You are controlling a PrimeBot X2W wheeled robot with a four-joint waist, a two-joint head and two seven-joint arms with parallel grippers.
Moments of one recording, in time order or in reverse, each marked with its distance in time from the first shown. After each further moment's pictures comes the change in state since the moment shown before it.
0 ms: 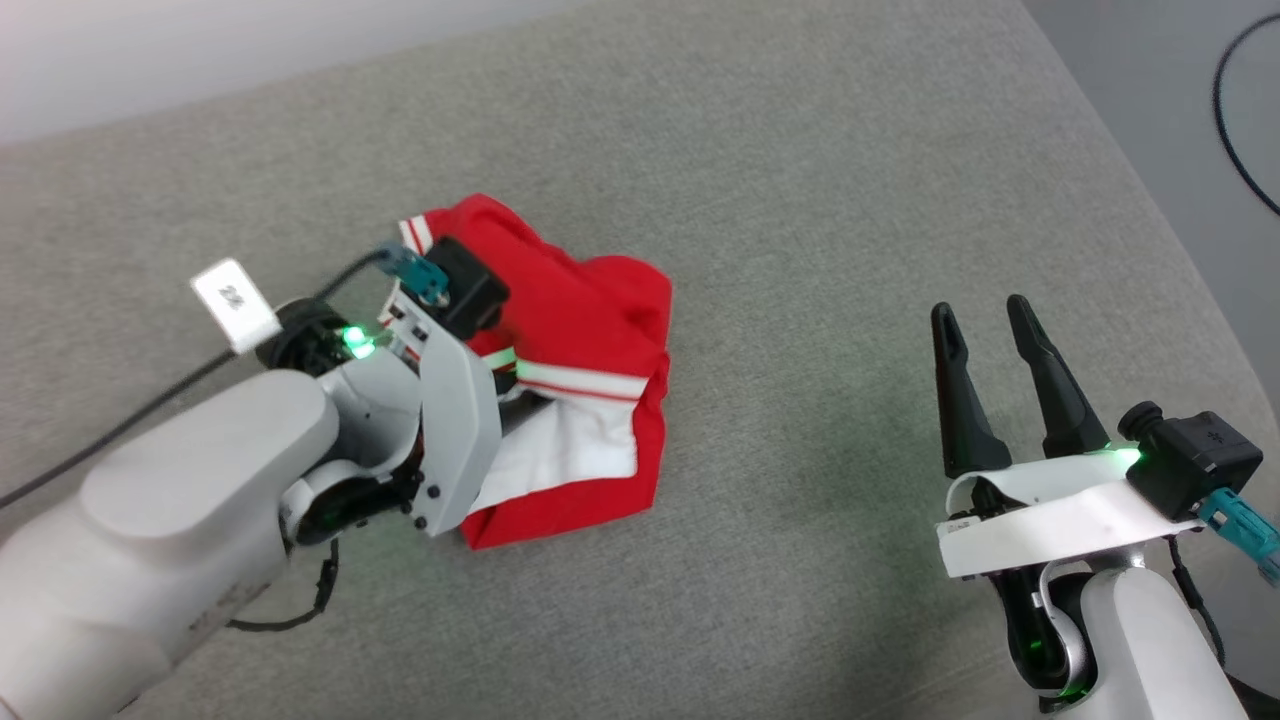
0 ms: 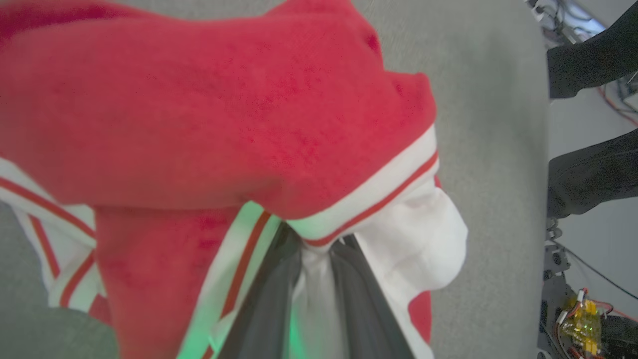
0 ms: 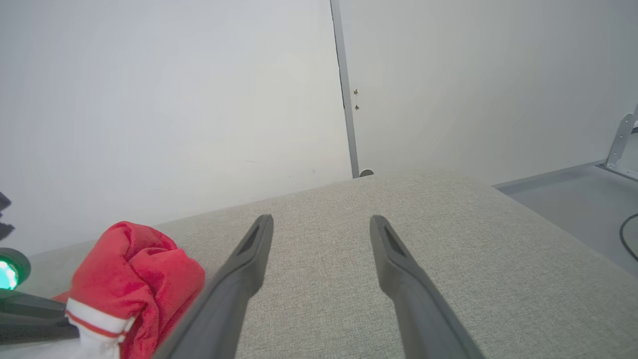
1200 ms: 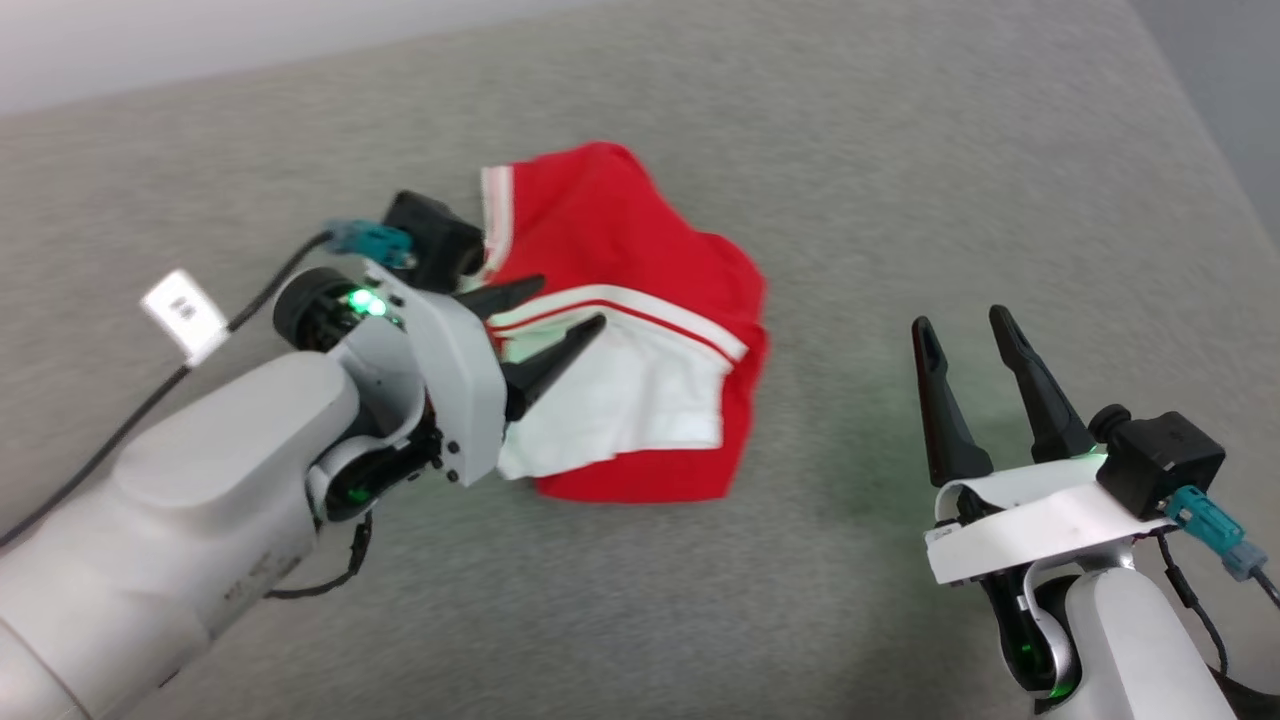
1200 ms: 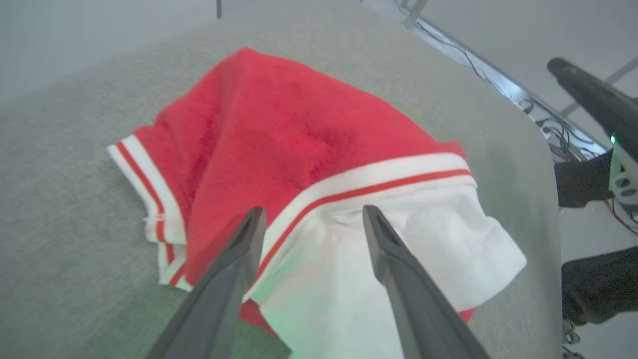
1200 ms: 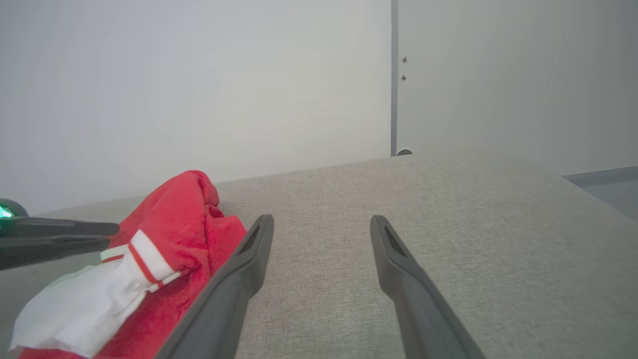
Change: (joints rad) left arm -0.011 -0.083 0.001 0.129 -0.037 -0.001 -0.269; right arm -0.011 0.002 0.009 0.040 -0.065 0.000 0.000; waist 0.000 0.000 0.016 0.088
